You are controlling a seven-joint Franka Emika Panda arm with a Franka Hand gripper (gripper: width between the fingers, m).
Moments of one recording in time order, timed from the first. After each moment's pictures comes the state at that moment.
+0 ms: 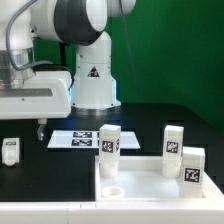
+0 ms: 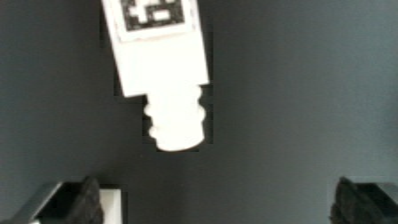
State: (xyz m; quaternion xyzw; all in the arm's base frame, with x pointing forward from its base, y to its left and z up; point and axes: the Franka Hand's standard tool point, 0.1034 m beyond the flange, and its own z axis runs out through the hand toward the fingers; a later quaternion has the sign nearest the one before) arm 0.478 -0.166 0.051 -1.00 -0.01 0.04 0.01
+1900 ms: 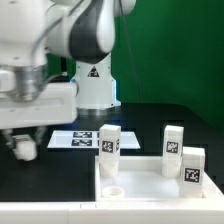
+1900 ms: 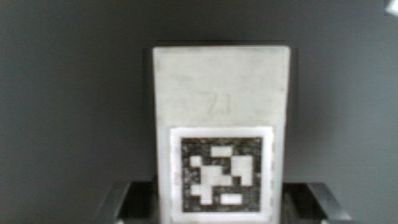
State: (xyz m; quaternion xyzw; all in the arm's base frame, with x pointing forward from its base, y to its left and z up) arm 0.436 -0.143 0.032 -0.96 -0.28 0.04 0.00
